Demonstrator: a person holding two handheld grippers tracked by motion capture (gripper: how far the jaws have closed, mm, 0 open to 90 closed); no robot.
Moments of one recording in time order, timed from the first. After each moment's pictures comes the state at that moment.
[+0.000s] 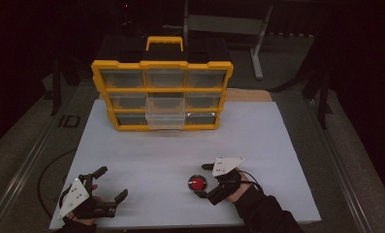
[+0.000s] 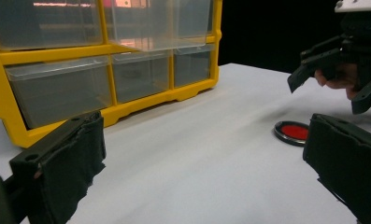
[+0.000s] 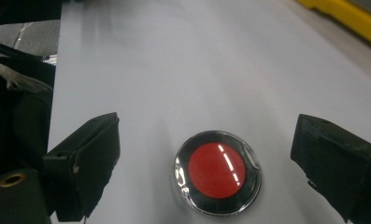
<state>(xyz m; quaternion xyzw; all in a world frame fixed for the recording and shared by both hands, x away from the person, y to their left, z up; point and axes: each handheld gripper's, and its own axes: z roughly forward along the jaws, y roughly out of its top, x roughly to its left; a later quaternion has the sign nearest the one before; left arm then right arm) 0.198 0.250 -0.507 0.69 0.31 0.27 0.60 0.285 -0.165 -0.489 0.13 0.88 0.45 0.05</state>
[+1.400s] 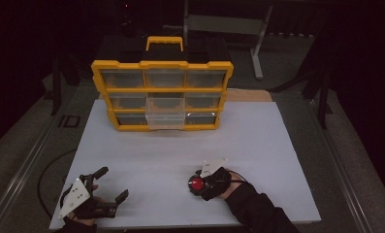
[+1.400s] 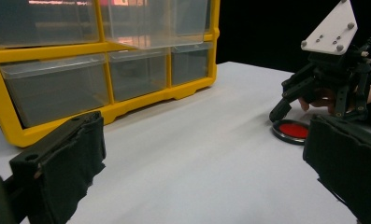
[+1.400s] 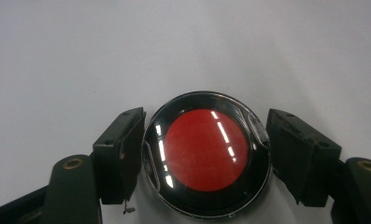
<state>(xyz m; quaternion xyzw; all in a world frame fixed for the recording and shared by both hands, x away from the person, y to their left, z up) 0.198 0.248 -0.508 0.69 0.31 0.26 0.60 0.299 -0.145 -0.523 0.13 0.92 0.37 0.05</state>
